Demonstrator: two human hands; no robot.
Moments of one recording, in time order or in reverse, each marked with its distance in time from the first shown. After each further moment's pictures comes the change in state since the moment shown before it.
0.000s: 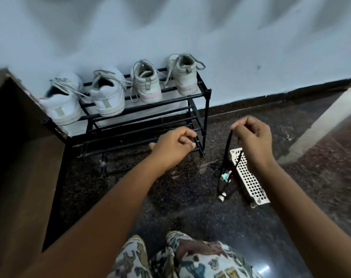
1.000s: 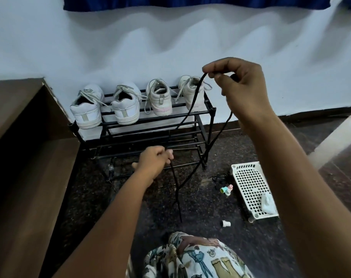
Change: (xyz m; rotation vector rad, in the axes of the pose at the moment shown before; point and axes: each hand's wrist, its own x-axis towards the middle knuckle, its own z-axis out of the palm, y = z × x) left_hand -0.036 -0.021 -0.028 -0.074 0.286 -0.257; right_hand 0.017 -0.159 0.038 -0.082 -0.183 -0.288
